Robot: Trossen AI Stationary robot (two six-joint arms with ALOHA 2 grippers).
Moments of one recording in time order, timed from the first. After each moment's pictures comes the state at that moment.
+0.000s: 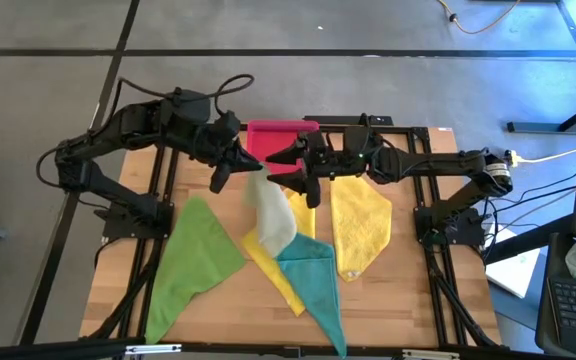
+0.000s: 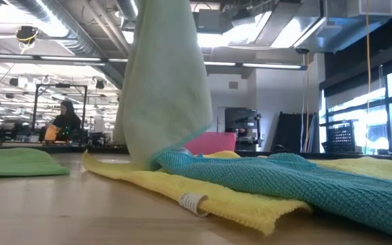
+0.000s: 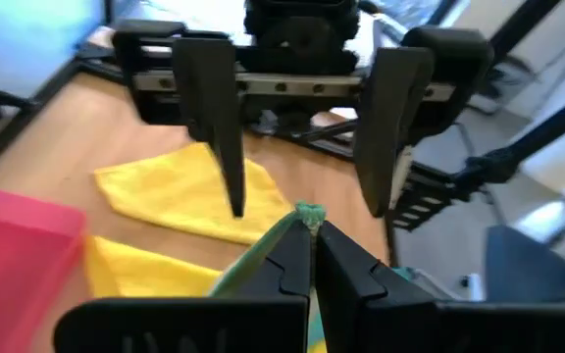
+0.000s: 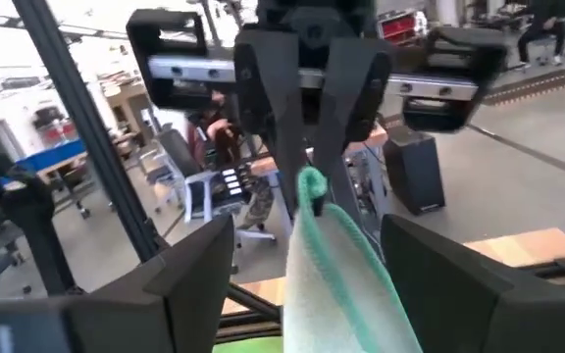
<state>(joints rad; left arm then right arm) 0.15 1.33 1.79 -0.93 0.25 -0.31 -0.05 1.57 1.41 0.24 -0.19 0.30</state>
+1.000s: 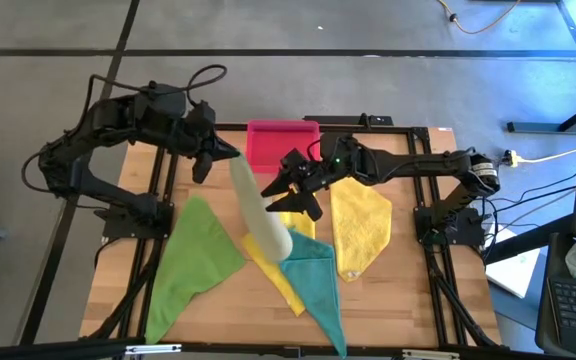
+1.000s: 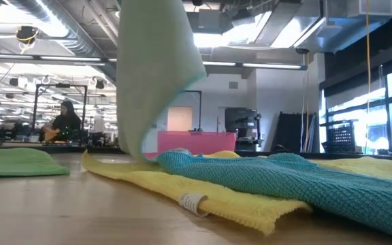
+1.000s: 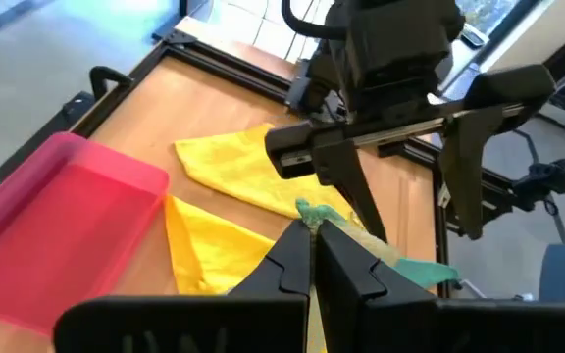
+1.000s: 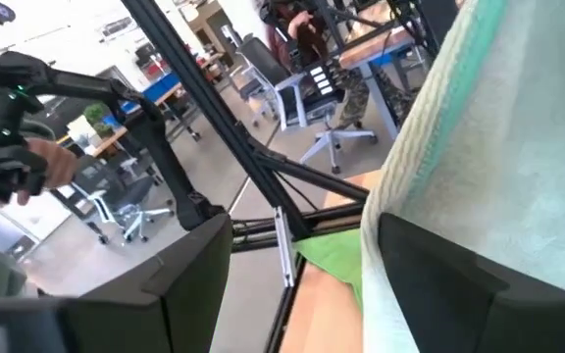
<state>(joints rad) 0.21 1.22 1.78 -1.09 0.13 -0.30 -0.05 1.66 1.46 0.10 -0.51 0.49</state>
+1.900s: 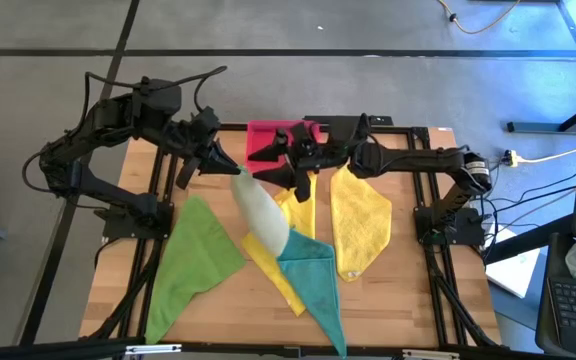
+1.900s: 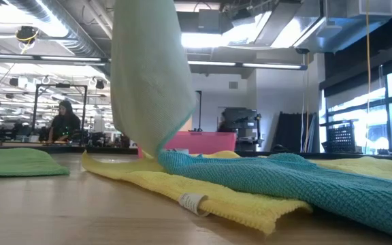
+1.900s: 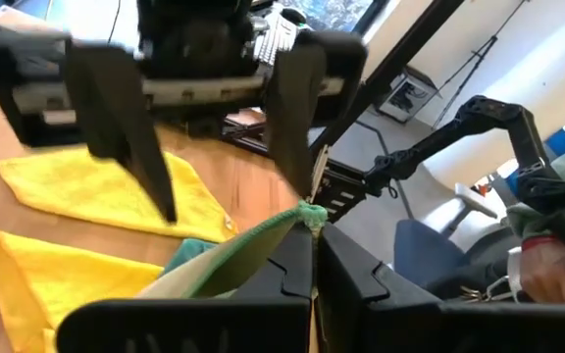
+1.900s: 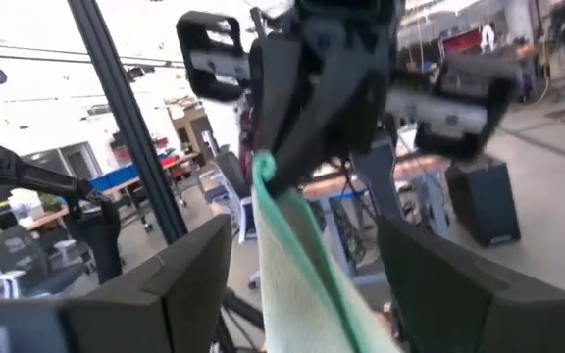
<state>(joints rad) 0.20 1.23 1.78 -0.96 0.47 -0.38 -0.10 1.72 1.55 0.37 -0.36 0.39</state>
